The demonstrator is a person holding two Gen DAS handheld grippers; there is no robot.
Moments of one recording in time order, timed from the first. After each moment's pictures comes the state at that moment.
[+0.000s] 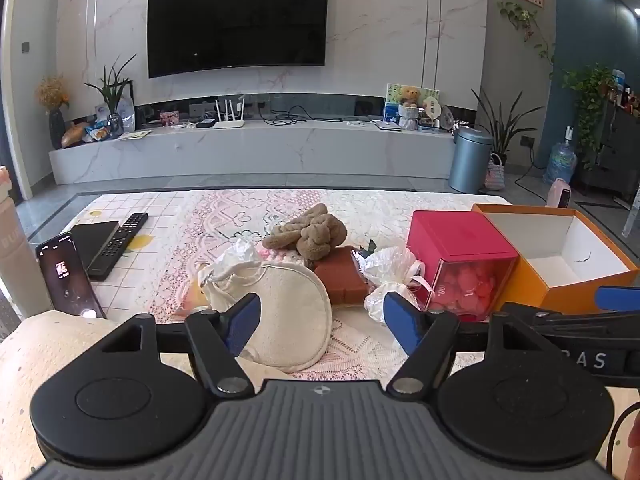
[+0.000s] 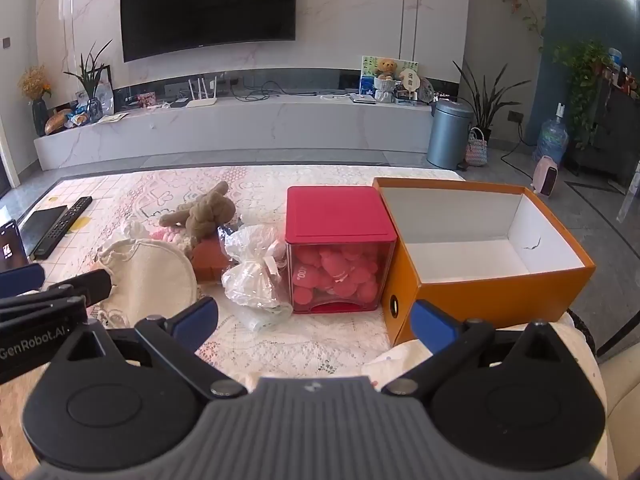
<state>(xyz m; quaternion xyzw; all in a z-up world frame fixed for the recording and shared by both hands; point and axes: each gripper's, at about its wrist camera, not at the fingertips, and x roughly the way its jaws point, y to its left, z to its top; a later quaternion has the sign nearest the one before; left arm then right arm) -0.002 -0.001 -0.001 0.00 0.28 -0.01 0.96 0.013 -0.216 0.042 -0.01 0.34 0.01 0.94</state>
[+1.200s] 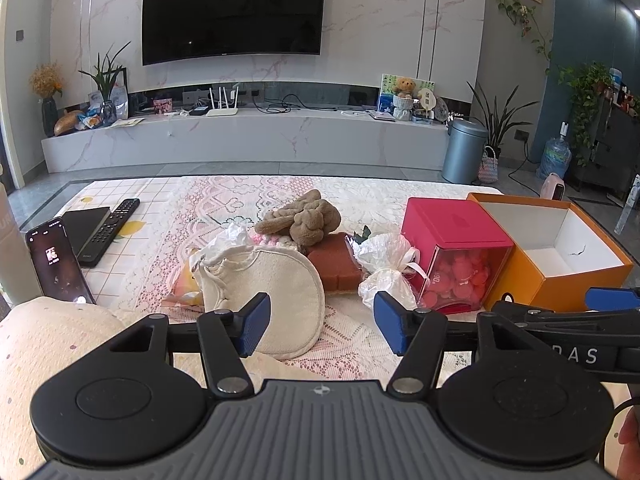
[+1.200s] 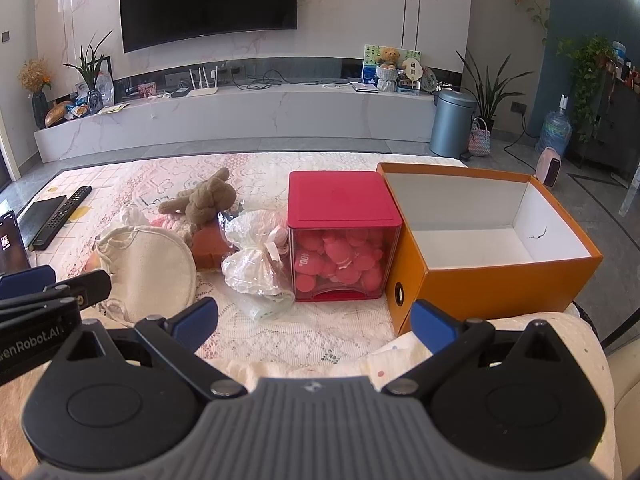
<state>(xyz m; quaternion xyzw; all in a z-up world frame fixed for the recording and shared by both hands) 0.001 0.004 -0.008 -0.02 0.30 -0.02 0.95 0.018 -0.211 0.035 -0.01 0.36 0.01 0.93</state>
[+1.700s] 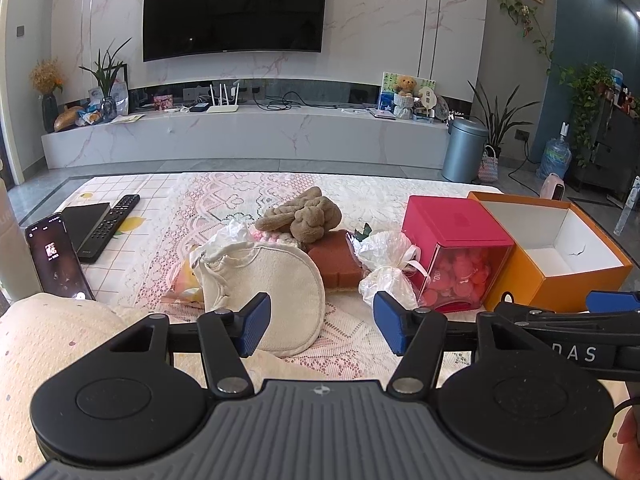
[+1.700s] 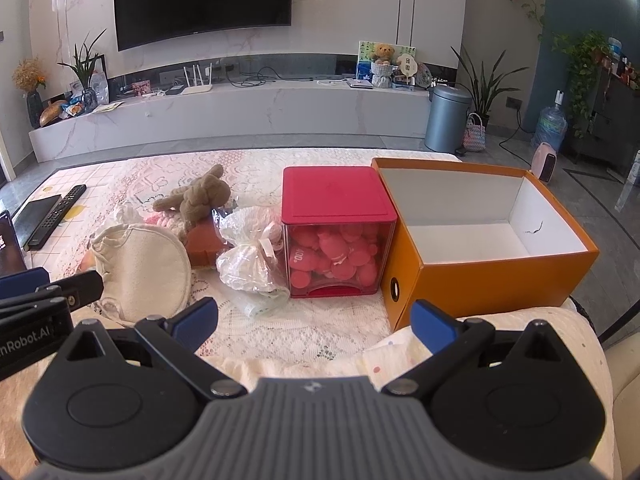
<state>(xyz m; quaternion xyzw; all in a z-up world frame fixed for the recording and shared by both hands) 0.000 0.005 -0.011 -0.02 0.30 -0.02 0.95 0.020 -0.211 0.032 -0.01 0.36 0.00 0.93</state>
